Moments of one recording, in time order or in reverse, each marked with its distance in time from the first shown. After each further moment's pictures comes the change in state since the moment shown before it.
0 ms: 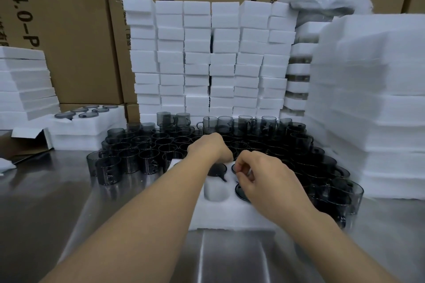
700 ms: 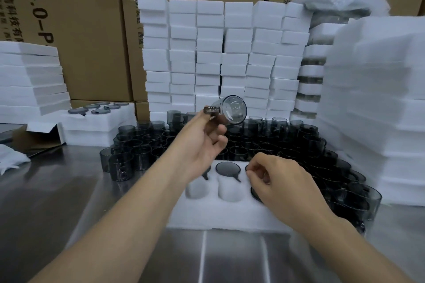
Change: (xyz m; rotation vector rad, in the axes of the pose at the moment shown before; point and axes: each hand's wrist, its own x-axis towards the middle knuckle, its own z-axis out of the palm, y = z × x) left_hand -0.058 -0.048 -0.026 -1.946 -0.108 0.176; right_hand -0.005 -0.009 -0.005 -0.073 0.016 0.018
